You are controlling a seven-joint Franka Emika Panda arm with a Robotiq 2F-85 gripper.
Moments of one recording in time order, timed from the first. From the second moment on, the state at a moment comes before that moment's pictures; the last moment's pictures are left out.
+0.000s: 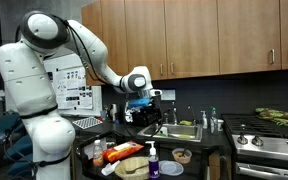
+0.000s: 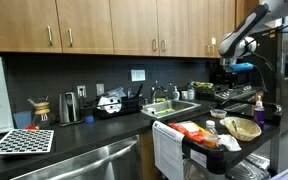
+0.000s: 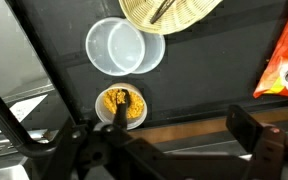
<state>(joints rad) -0.13 -0.27 -0.14 -2.46 -0.13 2.39 -0.05</state>
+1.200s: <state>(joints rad) -0.12 0.03 -0.13 -2.12 -0.05 2.39 -0.06</state>
